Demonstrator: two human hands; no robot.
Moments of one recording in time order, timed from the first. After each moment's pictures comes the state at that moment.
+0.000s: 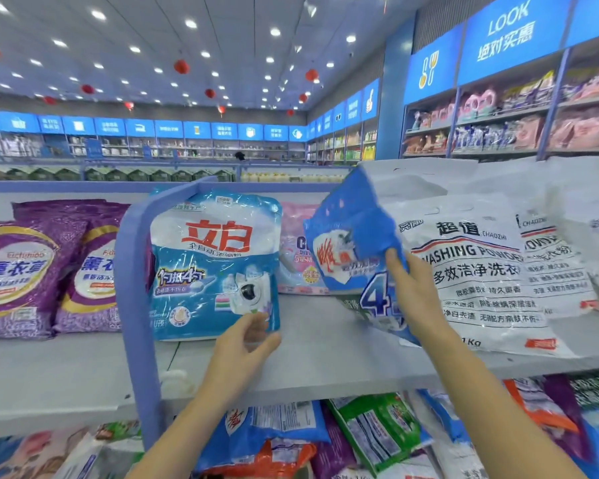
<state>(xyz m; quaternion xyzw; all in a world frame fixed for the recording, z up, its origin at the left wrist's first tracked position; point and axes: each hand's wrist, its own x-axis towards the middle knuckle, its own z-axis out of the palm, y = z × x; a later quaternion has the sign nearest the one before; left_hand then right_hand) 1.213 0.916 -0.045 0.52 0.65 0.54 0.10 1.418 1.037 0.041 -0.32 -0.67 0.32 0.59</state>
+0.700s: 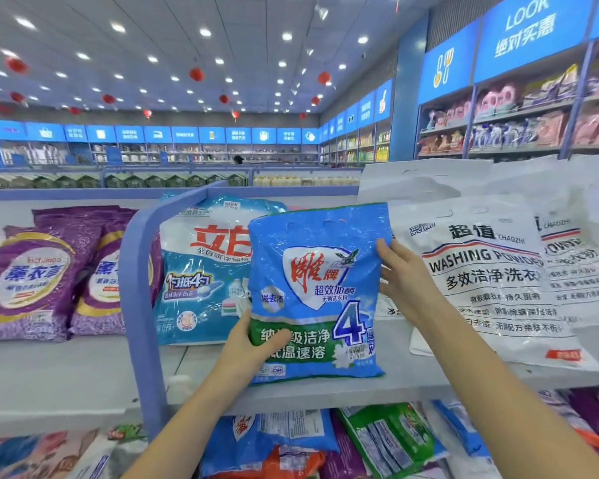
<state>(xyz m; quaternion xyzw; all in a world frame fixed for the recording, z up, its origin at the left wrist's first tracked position) 1.211 0.924 -0.036 0.46 0.58 0.63 0.25 1.401 1.071 0.050 -0.18 -0.60 0.61 0.48</state>
